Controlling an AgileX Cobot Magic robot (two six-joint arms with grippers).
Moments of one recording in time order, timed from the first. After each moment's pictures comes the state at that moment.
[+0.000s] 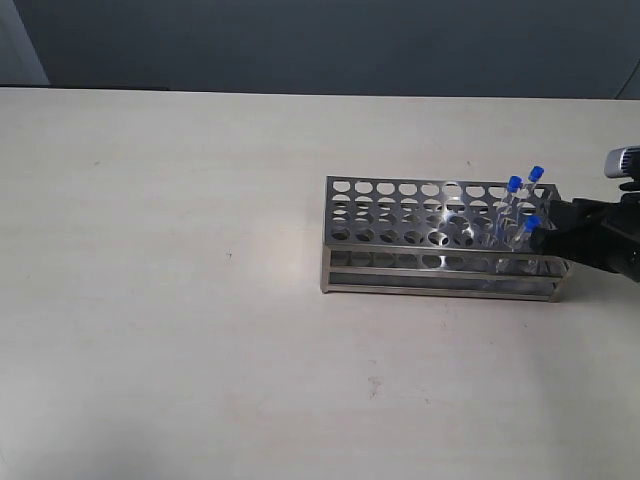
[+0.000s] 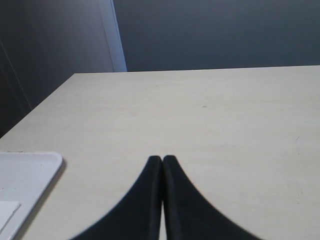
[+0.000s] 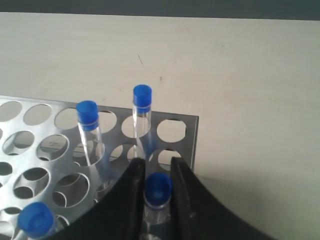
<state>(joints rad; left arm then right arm) 0.04 0.01 0.00 0.43 0.30 -0.35 -0.06 1.60 -0.32 -0.33 -0.73 0.22</state>
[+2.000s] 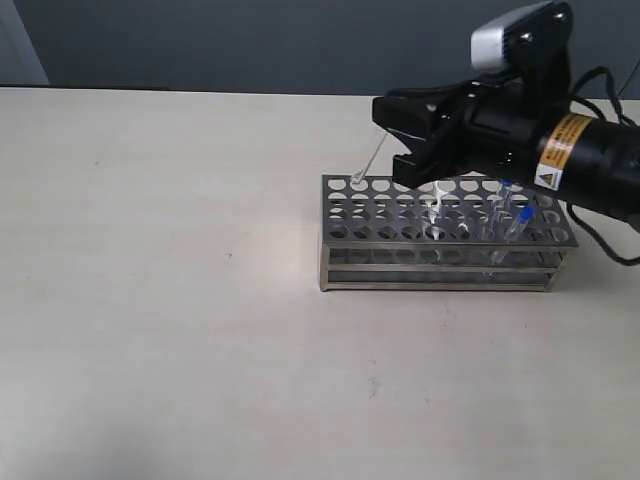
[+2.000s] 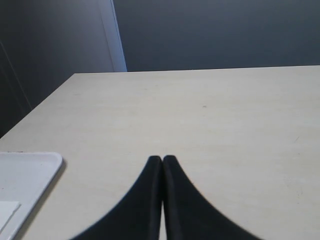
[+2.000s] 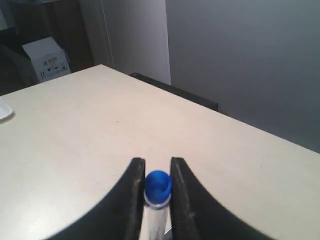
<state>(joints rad) 0.04 0.01 0.00 0.43 0.30 -0.35 0.32 1.51 -0.66 -0.79 -0.74 0.63</state>
